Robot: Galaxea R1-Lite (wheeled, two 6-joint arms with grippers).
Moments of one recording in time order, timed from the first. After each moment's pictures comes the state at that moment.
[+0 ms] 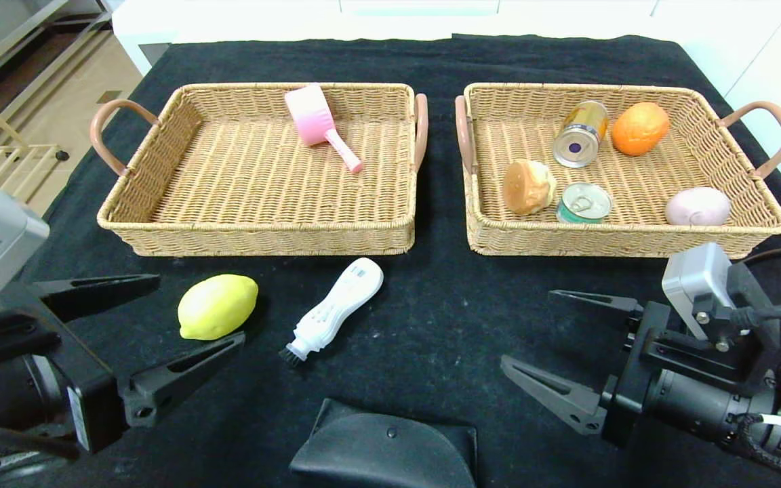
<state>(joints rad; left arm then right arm) -0.48 1.05 -0.70 -0.15 0.04 0.21 0.62 1.49 -0.47 -0.96 0.25 -0.11</state>
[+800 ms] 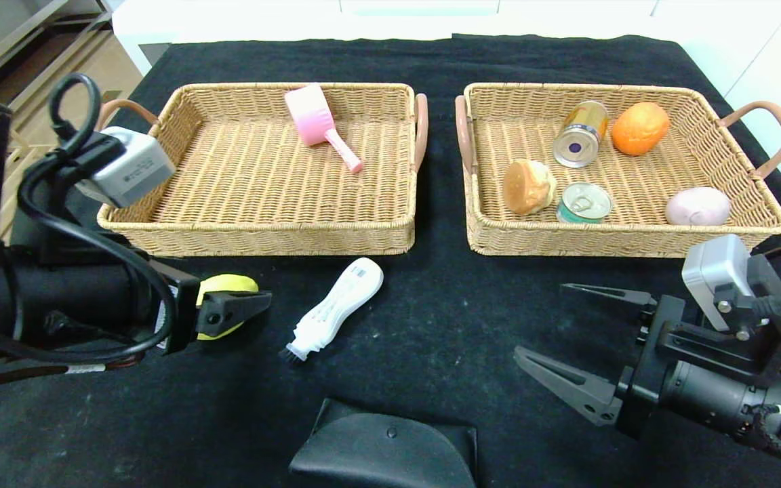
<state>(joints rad) -0.46 1.33 -1.09 0.26 0.16 0.07 0.57 1.47 -0.46 -0.95 0.29 -0.11</state>
